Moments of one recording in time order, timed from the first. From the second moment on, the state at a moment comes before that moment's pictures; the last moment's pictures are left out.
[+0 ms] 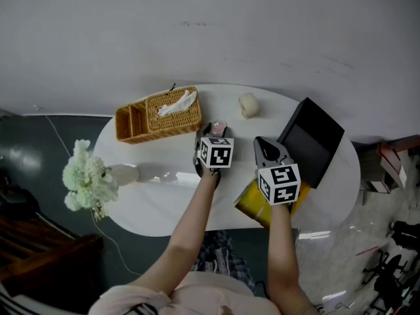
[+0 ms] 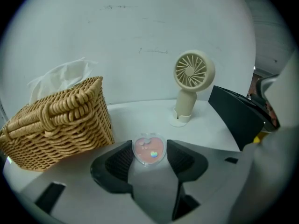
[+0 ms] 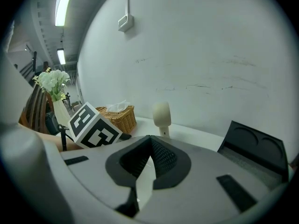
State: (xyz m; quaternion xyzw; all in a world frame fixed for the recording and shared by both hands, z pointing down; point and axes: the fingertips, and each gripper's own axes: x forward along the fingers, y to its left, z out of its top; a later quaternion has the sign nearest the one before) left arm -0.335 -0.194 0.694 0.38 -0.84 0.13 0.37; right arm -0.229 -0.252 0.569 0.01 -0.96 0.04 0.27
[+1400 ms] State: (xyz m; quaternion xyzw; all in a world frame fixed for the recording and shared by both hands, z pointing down) left arm -0.155 -0.255 0.514 0.62 -0.76 0.10 0.19; right arm -0.062 -0.316 0.504 0.23 -0.95 0.07 0.20
